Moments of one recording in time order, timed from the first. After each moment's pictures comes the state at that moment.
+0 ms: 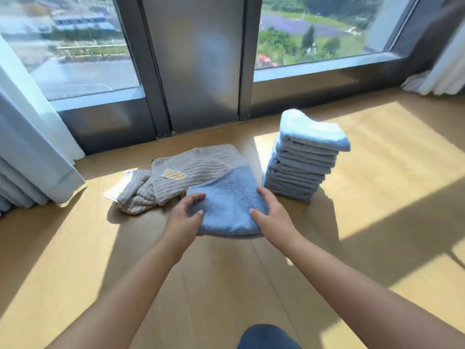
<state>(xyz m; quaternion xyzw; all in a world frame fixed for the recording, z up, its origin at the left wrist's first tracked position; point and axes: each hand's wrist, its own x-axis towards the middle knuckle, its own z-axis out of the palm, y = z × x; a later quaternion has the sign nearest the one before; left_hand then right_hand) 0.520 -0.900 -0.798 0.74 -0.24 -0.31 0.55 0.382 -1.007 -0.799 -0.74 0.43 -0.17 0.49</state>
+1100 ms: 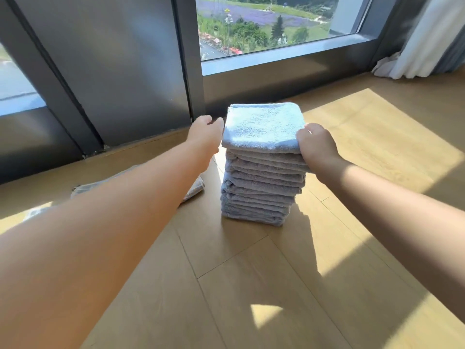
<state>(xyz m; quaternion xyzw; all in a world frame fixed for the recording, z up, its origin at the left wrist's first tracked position) 0.522 -1.199 -0.771 0.74 -0.29 -0.32 0.52 0.355 -1.274 -0.781 -0.67 0.59 -0.27 0.35</state>
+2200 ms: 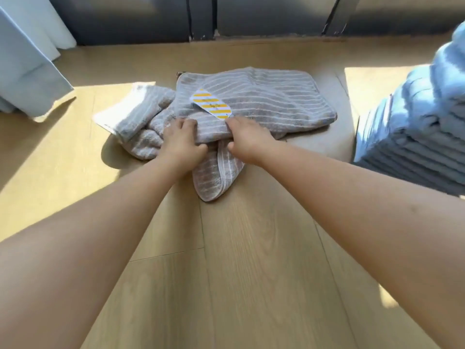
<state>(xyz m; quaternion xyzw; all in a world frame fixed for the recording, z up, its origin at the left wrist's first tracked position) 0.727 -0.966 -0.981 0.92 -0.30 -0.15 0.19 0.645 -1.081 -0.961 -0.96 0.23 0.12 0.14</state>
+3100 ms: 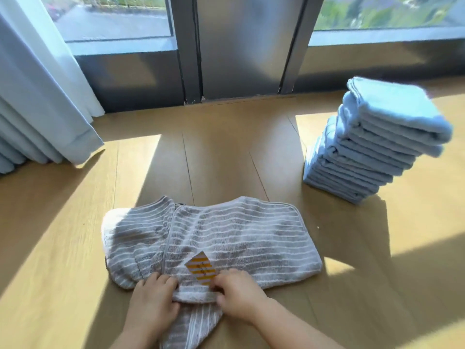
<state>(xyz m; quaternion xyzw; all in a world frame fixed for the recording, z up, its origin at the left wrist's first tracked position) 0.564 -0.760 -0.973 0.87 -0.48 -0.12 0.03 0.448 -0.915 -0.939 -0.92 0.17 0.20 0.28</state>
